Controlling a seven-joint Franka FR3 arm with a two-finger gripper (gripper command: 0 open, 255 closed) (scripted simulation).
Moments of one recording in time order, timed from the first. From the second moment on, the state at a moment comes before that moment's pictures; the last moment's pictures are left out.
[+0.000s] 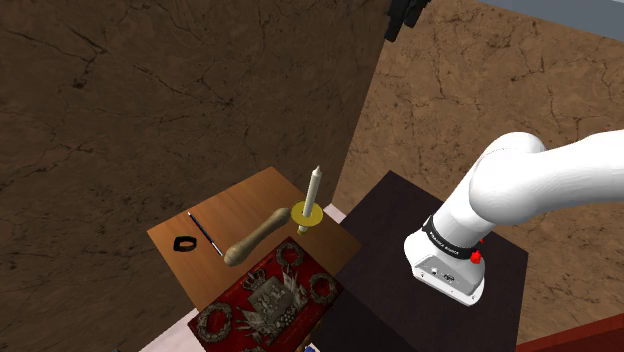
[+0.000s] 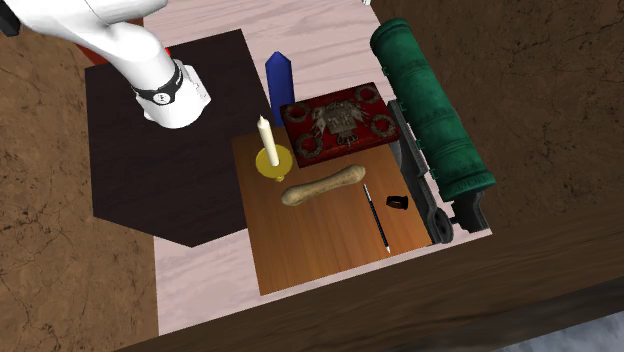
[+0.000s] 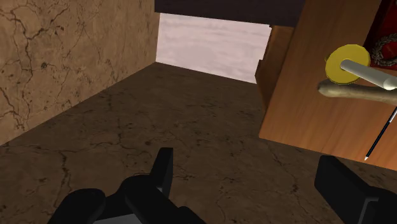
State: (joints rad) arm -0.01 -0.82 0.06 -2.26 -0.11 1.58 -0.03
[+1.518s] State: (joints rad) arm 0.05 -0.51 0.46 -2.46 0.05 2.06 0.45
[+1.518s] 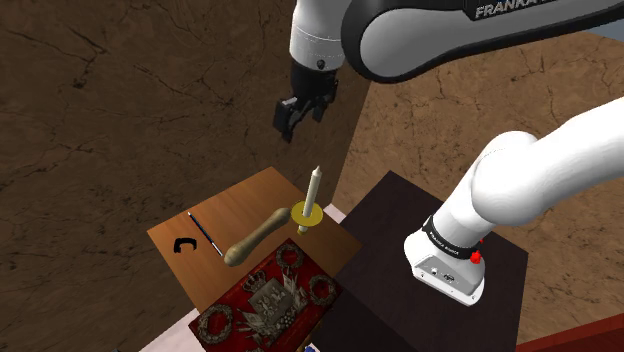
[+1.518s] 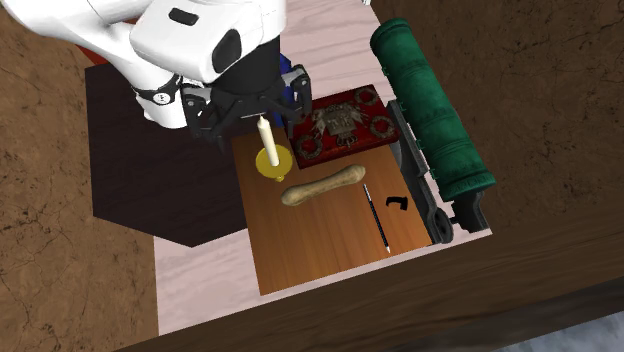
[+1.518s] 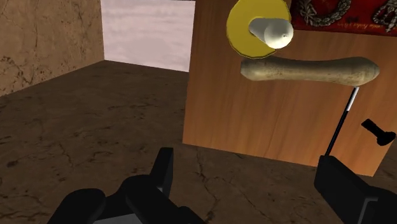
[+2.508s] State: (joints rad) arm 0.00 0.11 0.73 -2.23 -0.34 2.31 1.01
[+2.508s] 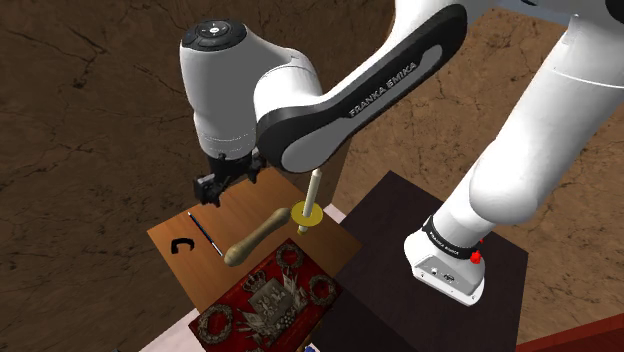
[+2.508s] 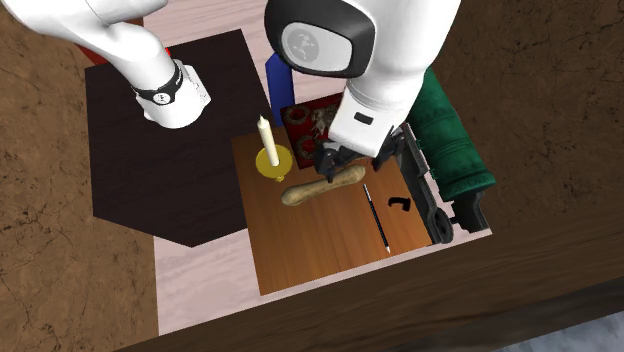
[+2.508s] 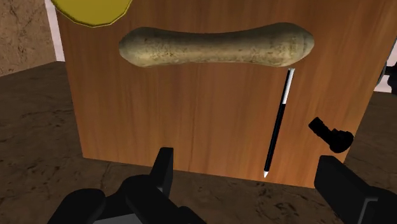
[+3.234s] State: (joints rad) arm 0.25 0.57 0.60 -1.86 -0.65 2.27 1.31
